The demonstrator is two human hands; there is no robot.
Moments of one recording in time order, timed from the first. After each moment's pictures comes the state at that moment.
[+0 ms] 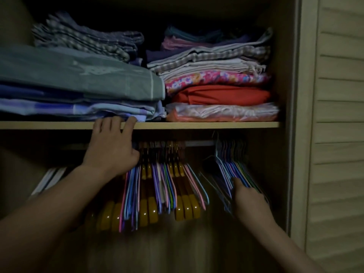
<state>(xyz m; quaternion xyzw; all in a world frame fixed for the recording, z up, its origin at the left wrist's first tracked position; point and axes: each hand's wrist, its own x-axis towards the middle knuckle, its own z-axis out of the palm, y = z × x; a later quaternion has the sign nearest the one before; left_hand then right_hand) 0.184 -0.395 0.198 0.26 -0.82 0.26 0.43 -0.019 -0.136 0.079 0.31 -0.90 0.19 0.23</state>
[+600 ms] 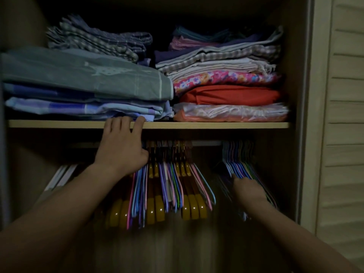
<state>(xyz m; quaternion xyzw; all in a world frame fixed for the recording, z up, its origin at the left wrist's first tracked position) 0.183 -0.390 0.199 0.28 -0.83 0.26 0.42 -0.078 -0.178 0.088 0.30 -0.92 0.00 0.26</state>
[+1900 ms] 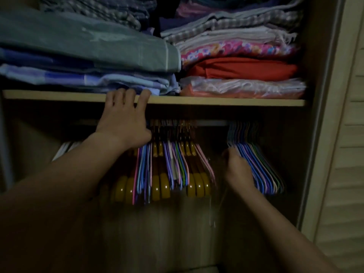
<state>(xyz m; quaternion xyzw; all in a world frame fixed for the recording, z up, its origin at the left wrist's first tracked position) 0.182 -0.395 0.202 0.28 -0.84 0.26 0.38 -0.039 -0.209 0.080 0.35 -0.83 0.35 0.24</state>
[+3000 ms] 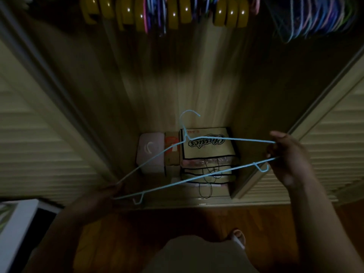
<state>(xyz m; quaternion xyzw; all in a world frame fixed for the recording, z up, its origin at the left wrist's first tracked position) 0.438 -0.290 -0.246 0.43 -0.42 -0.79 0.08 0.047 -0.040 -0.195 0.05 -0.59 0.76 -0.26</state>
